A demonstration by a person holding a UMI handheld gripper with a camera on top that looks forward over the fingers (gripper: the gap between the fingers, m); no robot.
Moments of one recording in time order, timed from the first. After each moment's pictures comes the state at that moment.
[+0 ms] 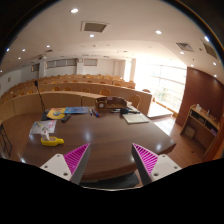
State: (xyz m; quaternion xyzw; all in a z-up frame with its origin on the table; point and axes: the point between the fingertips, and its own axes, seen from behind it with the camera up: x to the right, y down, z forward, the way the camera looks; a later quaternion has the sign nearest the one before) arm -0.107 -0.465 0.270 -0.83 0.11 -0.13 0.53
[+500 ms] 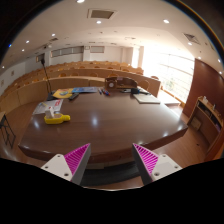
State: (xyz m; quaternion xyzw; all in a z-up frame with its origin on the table) arm -0.165 -0.475 0.143 -0.87 0.09 -0.10 0.47
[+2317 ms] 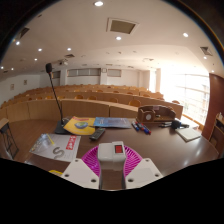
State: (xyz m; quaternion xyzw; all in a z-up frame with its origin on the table) arm -0.299 -0.097 0.145 -0.80 0.02 -0.04 0.59
